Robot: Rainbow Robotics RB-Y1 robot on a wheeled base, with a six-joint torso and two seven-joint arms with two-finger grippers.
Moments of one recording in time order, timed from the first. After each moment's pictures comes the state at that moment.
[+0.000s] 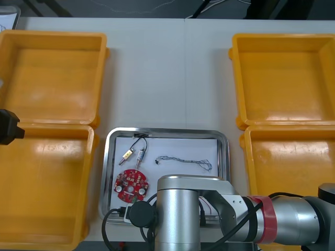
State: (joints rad) right arm -0.66 -0.35 1.26 -1.97 -0.46 1.67 1.44; left arm -0.17 0.86 0.27 -2.27 0.88 1.90 -1.14
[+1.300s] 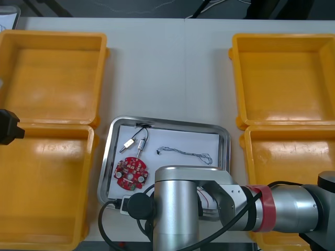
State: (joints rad) right arm -0.73 -0.36 1.26 -1.97 -0.50 1.64 1.44; left arm -0.17 0.86 0.27 -2.27 0.88 1.90 -1.14
